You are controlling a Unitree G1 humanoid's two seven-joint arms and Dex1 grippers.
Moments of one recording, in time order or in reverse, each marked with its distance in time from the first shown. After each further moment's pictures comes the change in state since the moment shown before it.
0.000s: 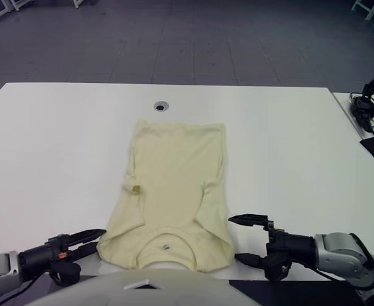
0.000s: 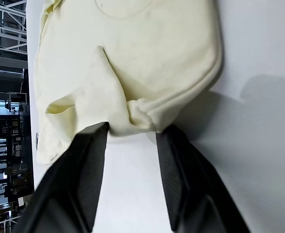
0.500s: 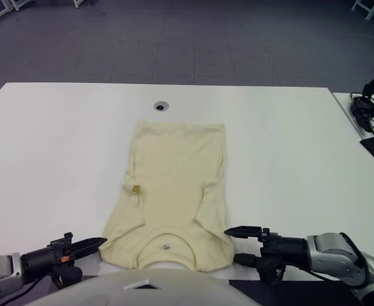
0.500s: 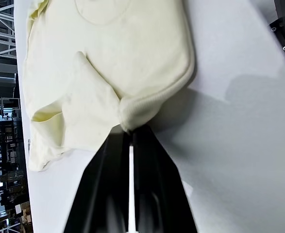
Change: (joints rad) left arm 0.000 0.001 -0.006 -0.012 0.039 0.001 0.007; right arm -0.043 -0.016 0.087 -0.016 -0.042 0.028 0.000
